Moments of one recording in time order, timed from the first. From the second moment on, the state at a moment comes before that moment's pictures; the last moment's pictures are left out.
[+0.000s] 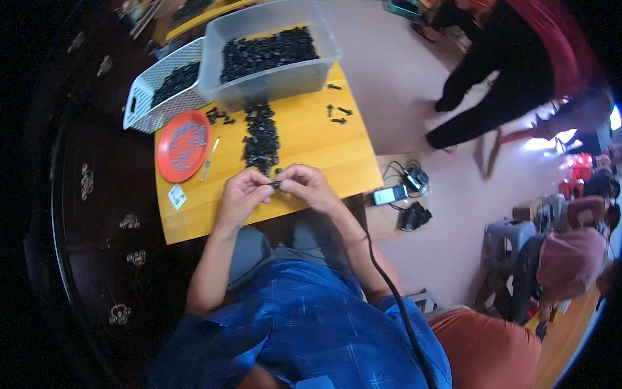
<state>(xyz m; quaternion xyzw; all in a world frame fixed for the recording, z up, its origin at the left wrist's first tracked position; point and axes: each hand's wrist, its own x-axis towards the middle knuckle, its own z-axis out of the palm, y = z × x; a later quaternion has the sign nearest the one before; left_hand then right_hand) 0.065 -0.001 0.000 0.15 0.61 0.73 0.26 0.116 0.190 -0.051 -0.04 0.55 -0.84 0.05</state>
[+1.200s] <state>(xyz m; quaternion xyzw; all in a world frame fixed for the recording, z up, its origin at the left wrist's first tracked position) 0.069 -0.003 0.009 0.16 0.63 0.71 0.26 0.115 0.188 -0.054 -0.09 0.50 -0.86 0.06</state>
